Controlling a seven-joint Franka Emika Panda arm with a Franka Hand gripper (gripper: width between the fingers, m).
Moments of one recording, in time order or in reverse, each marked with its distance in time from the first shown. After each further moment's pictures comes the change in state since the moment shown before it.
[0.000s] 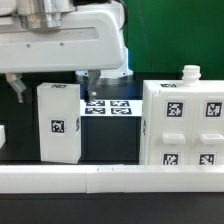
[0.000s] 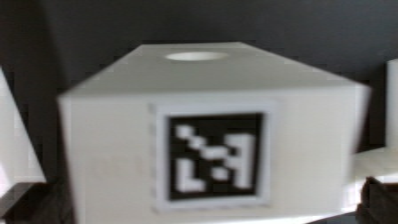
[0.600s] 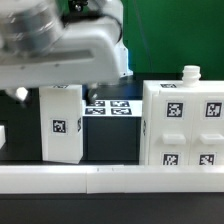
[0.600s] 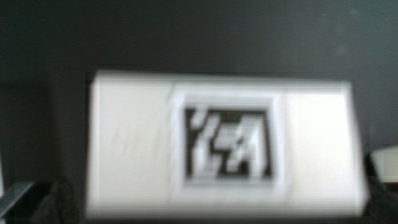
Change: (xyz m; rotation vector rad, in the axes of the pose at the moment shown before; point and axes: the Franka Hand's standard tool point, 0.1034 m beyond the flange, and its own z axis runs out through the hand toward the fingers) arm 0.023 0.015 0.015 0.017 -0.353 0.007
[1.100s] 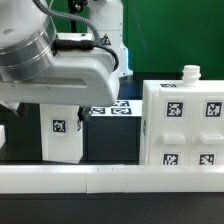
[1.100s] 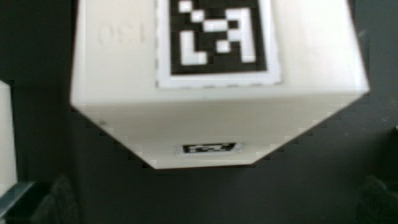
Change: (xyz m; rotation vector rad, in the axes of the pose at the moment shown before) arm 0.000 -0.003 0.005 -0.017 -0.138 0.100
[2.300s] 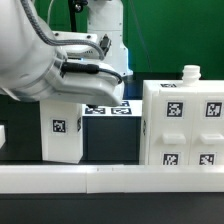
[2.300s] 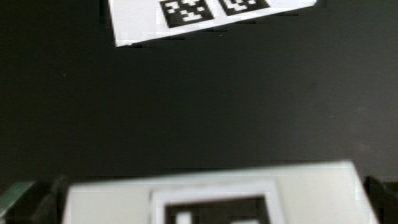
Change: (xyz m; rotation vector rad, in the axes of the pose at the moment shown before) arm -0.048 -0.001 0.029 -0.005 -0.315 0.057
